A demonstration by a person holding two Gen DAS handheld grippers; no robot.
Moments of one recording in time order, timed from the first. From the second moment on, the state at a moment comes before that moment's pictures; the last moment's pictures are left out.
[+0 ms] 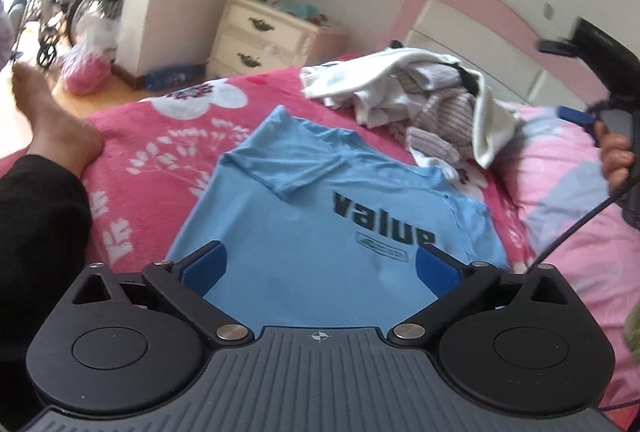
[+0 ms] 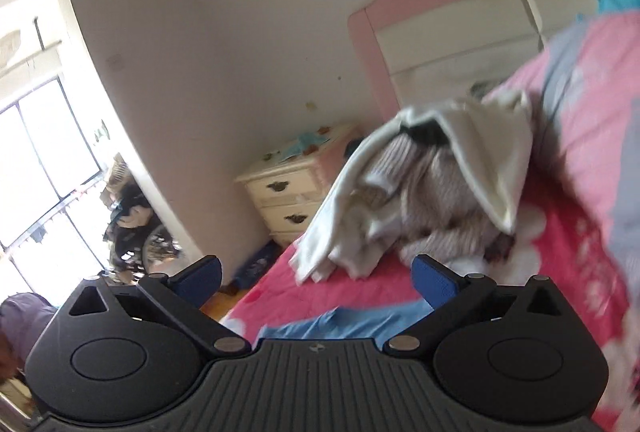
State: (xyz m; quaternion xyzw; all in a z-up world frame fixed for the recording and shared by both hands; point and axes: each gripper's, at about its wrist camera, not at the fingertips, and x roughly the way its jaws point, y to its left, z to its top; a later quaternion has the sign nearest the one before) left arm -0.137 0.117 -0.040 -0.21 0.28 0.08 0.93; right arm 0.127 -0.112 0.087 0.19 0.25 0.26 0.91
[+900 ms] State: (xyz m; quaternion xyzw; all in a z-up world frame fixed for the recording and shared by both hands) left arm -0.165 0.125 -0.103 -0.12 0.39 0.22 0.89; right arm 0.086 -0.057 -0.004 0.14 0.39 0.32 0.85
